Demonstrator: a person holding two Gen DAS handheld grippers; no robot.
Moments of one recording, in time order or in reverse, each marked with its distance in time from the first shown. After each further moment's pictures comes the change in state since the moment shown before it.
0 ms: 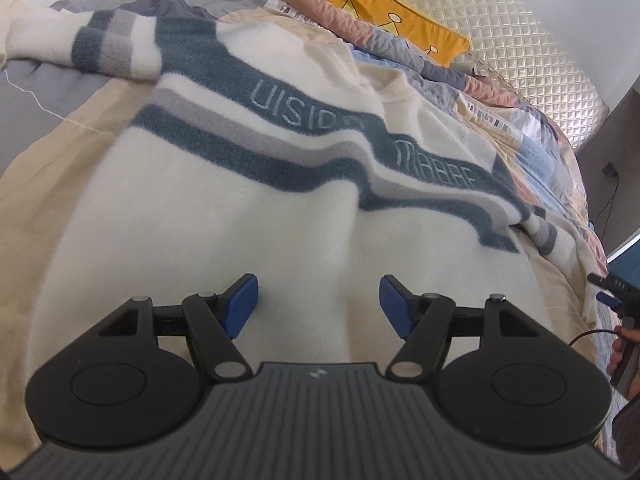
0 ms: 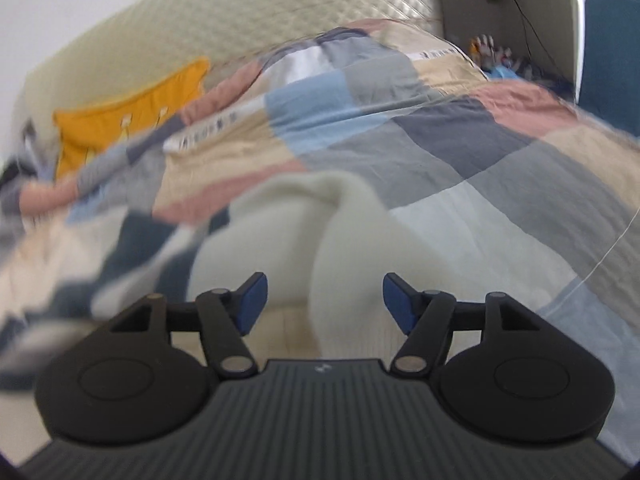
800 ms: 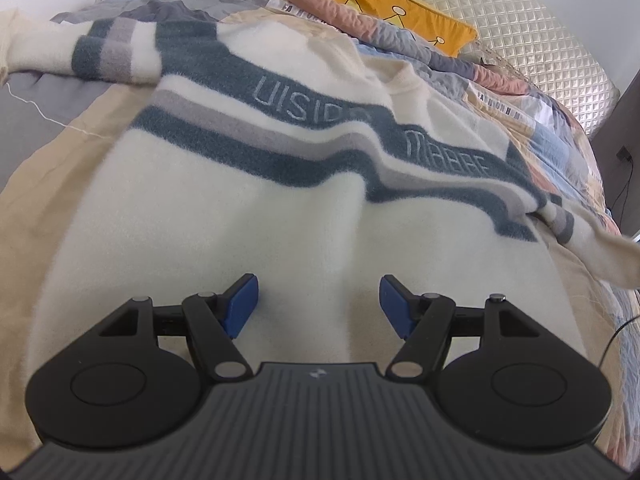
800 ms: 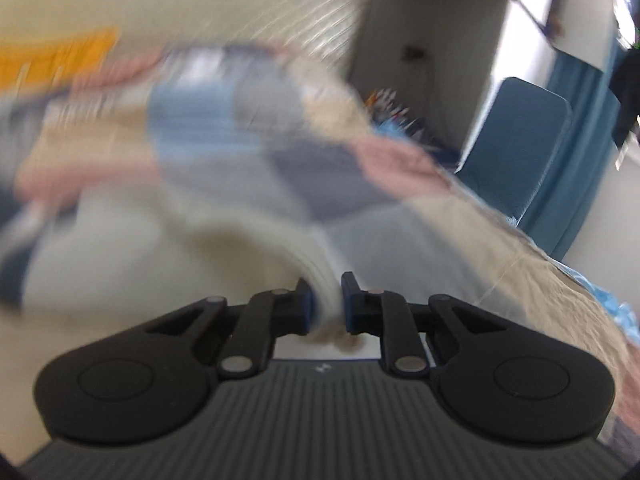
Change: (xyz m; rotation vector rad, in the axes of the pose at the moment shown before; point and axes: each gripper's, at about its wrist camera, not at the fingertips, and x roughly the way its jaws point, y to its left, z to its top) left arm 0.007 -0.007 -0.004 0.045 0.004 0.056; right arm -0.005 -0.035 0.029 -0.114 -0.129 -0.430
